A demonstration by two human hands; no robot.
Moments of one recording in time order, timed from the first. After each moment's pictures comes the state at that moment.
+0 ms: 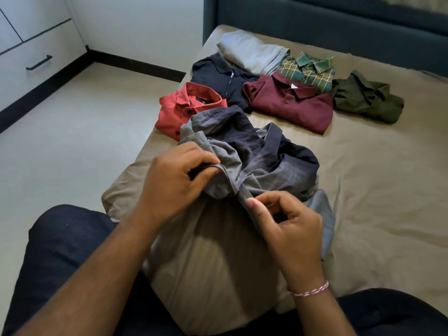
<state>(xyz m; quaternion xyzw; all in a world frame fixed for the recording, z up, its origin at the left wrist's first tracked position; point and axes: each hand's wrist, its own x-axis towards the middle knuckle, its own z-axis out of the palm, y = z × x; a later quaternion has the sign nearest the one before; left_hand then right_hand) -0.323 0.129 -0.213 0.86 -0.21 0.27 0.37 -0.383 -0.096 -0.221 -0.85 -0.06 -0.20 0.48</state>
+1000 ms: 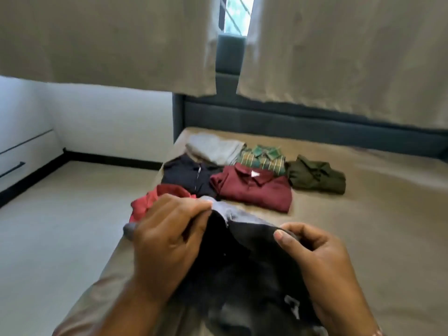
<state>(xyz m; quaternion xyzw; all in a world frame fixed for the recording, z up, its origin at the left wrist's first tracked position) -0.275 0.084 -0.119 0.76 -0.23 0.49 0.37 -0.315 -0.151 -0.113 -0.73 0.05 -0.13 0.67</state>
